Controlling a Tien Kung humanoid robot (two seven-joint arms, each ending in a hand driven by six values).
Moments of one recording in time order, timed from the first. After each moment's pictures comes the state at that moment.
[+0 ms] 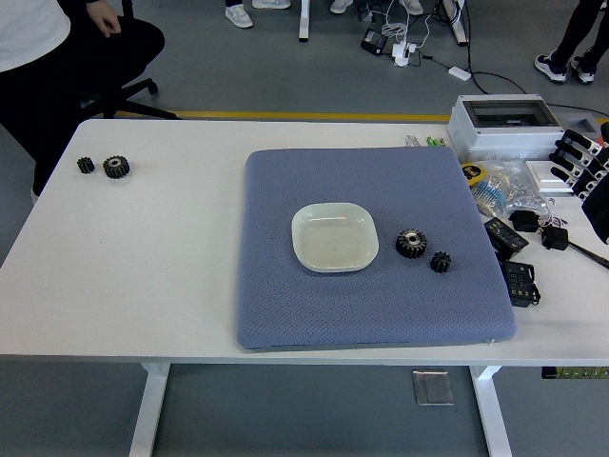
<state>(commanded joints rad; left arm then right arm) -0.05 0.00 -1.37 -0.18 0.82 0.30 0.01 0.37 -0.43 1.37 1.17 -0.79 0.06 0.03</state>
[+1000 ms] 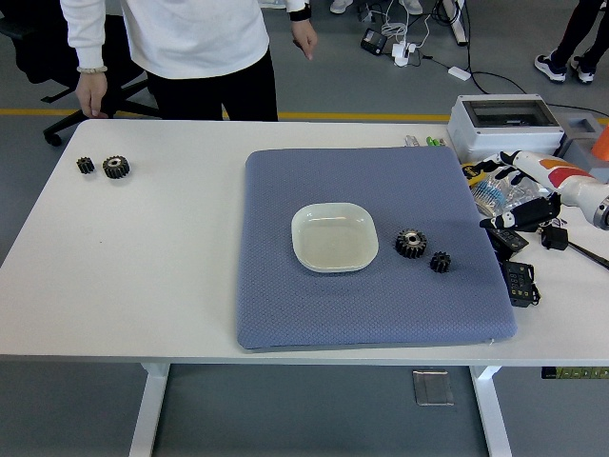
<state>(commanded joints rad) -0.04 0.00 -1.37 -0.18 0.82 0.30 0.02 0.70 -0.60 0.84 1.16 -1.71 0.13 0.07</state>
